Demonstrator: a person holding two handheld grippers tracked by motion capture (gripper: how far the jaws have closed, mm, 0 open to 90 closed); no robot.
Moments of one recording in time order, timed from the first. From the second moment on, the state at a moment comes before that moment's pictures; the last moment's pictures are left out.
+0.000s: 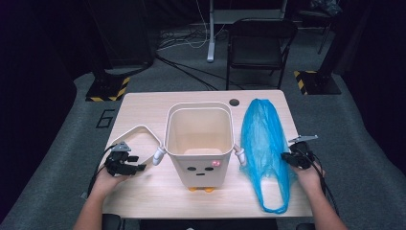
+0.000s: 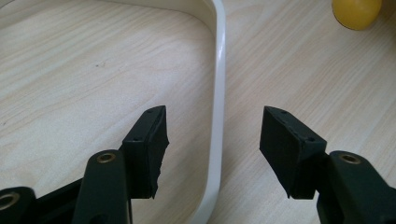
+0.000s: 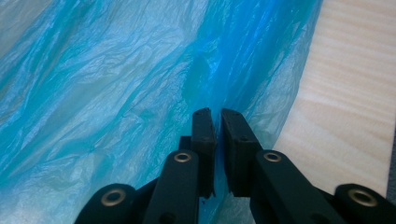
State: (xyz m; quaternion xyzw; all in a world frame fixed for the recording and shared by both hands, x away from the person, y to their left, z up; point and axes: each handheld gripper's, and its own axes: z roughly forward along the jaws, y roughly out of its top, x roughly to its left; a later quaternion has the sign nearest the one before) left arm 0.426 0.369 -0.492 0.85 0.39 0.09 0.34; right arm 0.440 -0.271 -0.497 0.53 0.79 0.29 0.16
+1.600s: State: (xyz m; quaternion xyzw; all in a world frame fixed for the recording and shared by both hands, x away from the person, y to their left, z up) left arm 0.427 0.367 -0.495 0.86 0.39 0.09 0.33; right arm 0.476 -0.246 -0.503 0.58 0.73 0.28 0.23
